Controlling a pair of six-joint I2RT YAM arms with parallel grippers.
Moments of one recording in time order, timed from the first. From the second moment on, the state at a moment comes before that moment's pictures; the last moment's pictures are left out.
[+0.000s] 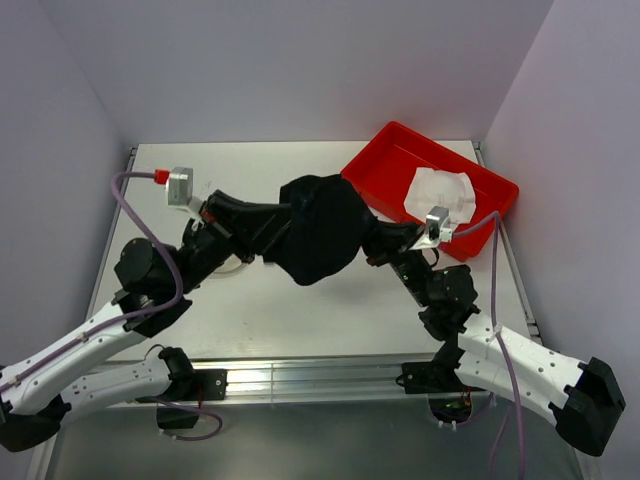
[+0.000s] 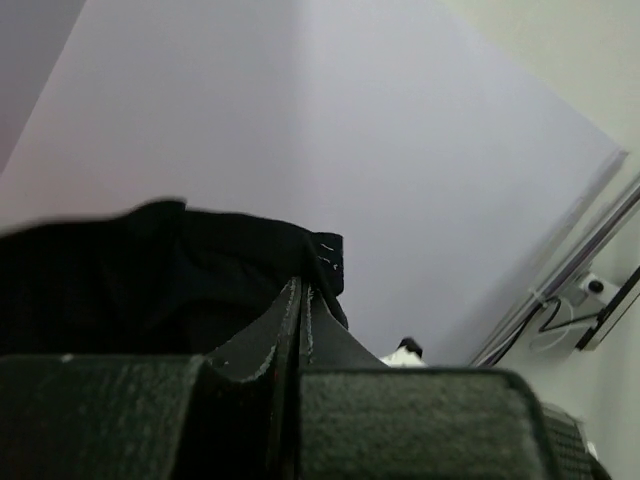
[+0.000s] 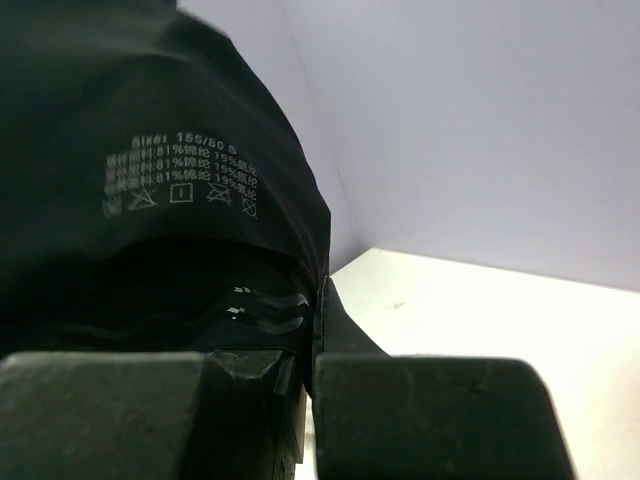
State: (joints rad) left arm -0.97 0.86 0.99 0.43 0.05 -0.78; right arm 0.79 0.75 0.38 0.87 0.08 0.33
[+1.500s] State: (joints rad) left arm -0.97 0.69 0.67 -0.09 -0.08 -0.62; right arm 0.65 0.77 0.81 -0.10 -0.25 0.46
